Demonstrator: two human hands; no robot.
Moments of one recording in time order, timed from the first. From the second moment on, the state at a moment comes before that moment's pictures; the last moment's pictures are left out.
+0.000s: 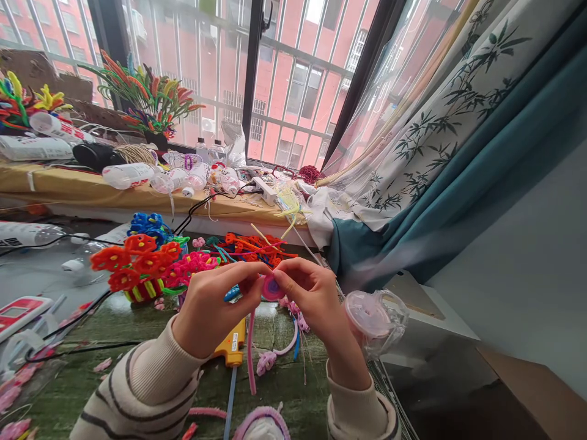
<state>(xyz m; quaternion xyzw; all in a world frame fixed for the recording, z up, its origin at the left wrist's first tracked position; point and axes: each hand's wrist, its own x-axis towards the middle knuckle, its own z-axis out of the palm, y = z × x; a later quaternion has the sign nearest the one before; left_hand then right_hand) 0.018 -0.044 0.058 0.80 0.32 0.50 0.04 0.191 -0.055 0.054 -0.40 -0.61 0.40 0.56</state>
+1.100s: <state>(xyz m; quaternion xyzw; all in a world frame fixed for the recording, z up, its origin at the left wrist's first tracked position) 0.019 -0.037 0.057 0.72 0.37 0.55 0.23 0.195 -0.053 0.055 -0.40 -0.58 0.40 0.59</state>
